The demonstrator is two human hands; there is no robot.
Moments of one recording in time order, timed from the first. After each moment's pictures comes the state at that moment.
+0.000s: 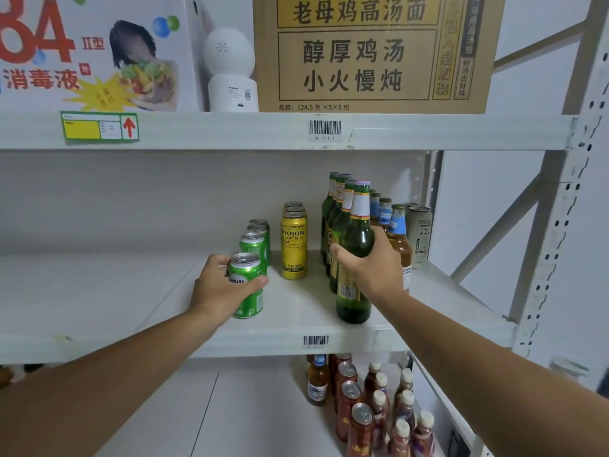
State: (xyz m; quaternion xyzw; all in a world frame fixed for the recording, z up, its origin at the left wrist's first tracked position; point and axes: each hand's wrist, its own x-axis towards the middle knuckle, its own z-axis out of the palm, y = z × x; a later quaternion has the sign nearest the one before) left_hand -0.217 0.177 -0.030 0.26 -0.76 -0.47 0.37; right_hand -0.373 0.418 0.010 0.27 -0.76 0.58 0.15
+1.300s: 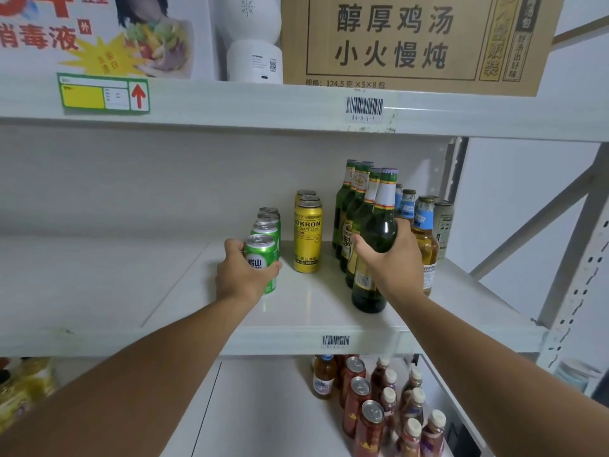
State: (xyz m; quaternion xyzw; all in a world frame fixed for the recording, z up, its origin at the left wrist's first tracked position) left_hand -0.264 0.159 -0.039 0.32 -0.76 -0.40 0.39; right_hand -0.395 0.393 -0.006 0.24 -0.77 0.54 0.23
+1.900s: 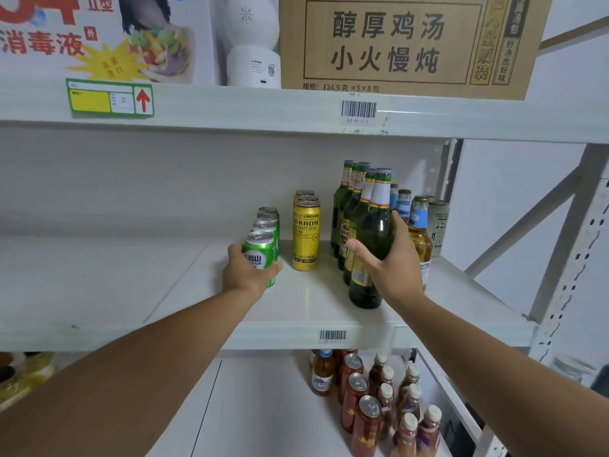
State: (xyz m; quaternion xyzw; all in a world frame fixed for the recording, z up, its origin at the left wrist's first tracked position) left_hand -0.268 0.160 -0.044 0.31 -0.75 -0.46 0.36; right_hand -0.381 0.410 -0.006 0.28 -0.77 0.55 0.18
